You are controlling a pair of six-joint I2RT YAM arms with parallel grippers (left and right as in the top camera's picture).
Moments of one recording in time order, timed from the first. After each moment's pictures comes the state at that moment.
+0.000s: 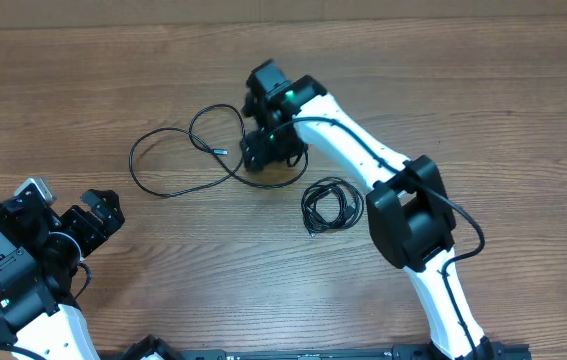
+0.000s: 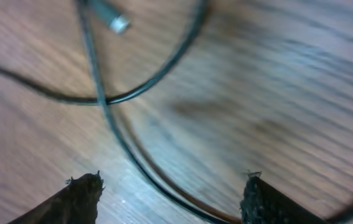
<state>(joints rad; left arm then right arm) 0.66 0.93 0.85 -0.83 0.45 -0.18 0.64 2.36 2.06 -1.06 -0.24 0.09</state>
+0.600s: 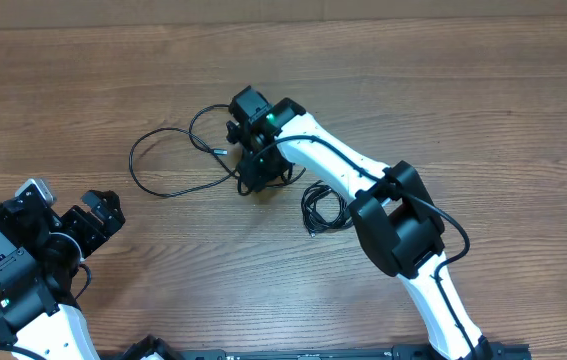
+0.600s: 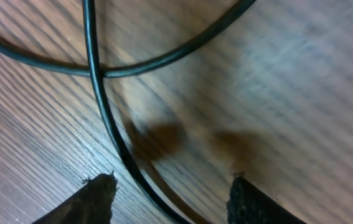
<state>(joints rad) 0.66 0.93 0.85 -0.84 0.45 -0.18 0.71 2.37 1.95 -1.00 -0.14 -0.03</state>
